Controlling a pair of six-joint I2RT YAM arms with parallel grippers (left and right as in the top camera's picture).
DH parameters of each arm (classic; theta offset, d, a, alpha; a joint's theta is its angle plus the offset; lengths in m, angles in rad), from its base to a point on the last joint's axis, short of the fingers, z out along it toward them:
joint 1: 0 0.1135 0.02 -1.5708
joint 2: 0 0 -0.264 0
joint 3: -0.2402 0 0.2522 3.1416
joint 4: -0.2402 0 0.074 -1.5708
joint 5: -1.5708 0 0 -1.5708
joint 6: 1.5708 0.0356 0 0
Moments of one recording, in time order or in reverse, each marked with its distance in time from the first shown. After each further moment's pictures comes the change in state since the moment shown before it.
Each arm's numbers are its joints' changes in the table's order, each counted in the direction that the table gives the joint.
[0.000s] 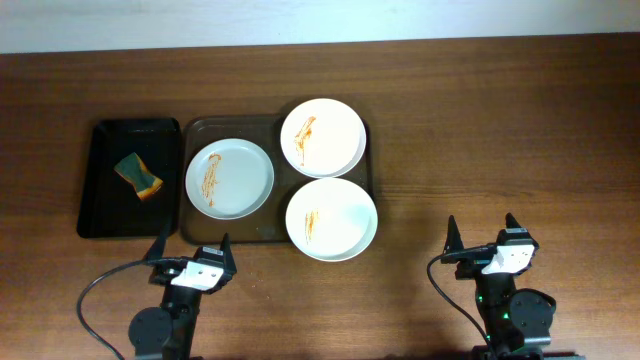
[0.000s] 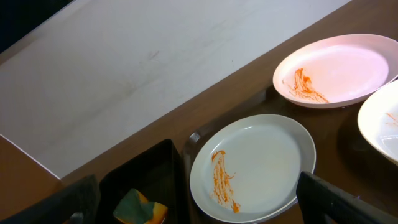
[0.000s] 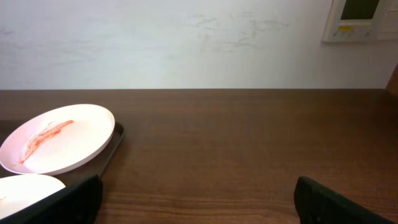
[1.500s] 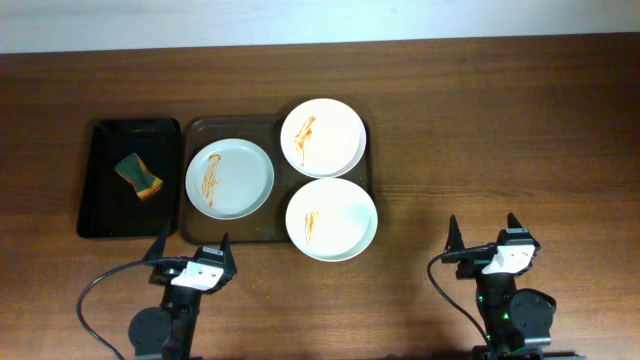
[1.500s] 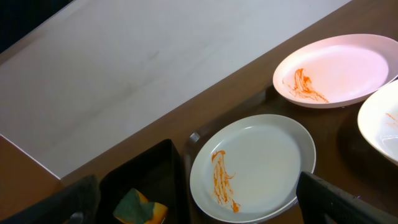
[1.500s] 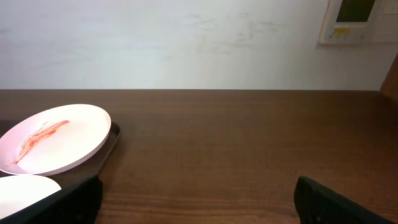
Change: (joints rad) left arm 0.000 0.000 0.000 0.000 0.000 0.000; right arm 0.000 0.000 0.000 0.007 -0.012 -0.014
